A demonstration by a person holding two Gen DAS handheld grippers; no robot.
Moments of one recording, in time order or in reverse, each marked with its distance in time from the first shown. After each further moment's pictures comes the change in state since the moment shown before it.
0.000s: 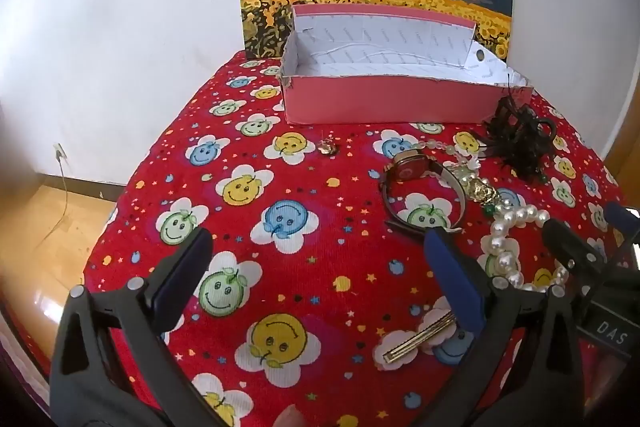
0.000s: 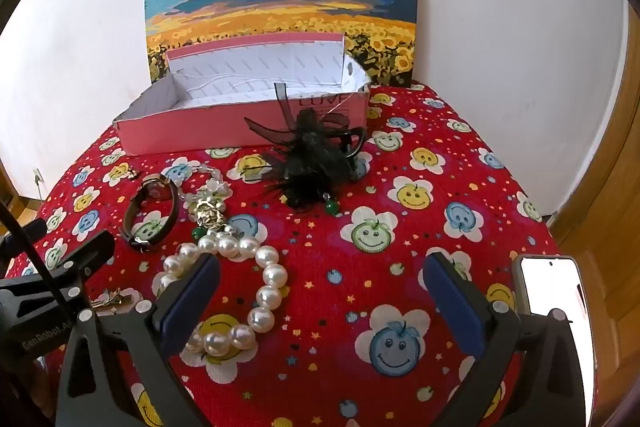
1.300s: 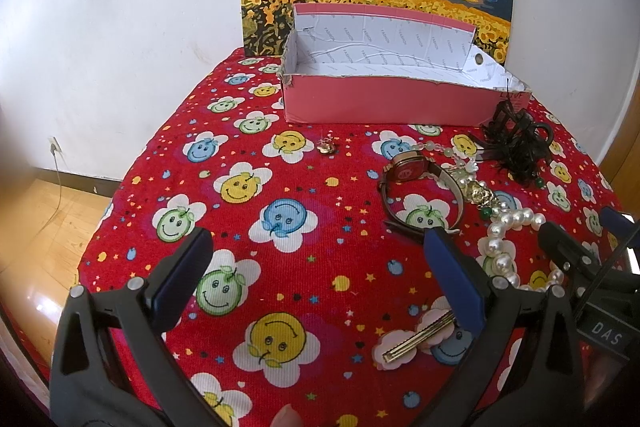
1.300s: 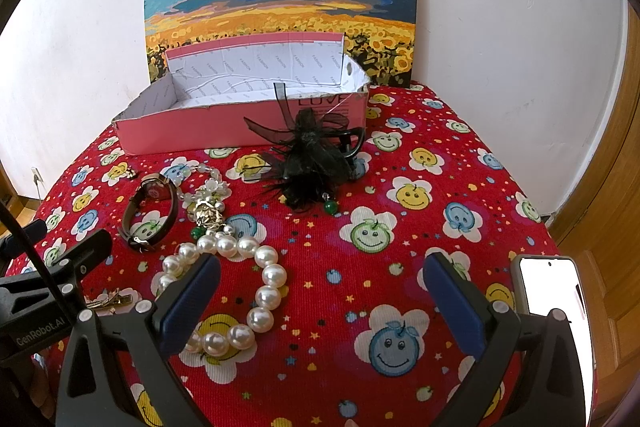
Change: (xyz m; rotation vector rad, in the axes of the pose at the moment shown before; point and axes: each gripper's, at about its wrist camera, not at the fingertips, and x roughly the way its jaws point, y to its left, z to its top) left arm -0.003 0.001 0.000 -0.010 -0.008 -0.009; right arm 0.001 0.000 0.000 -0.007 0.000 -0.007
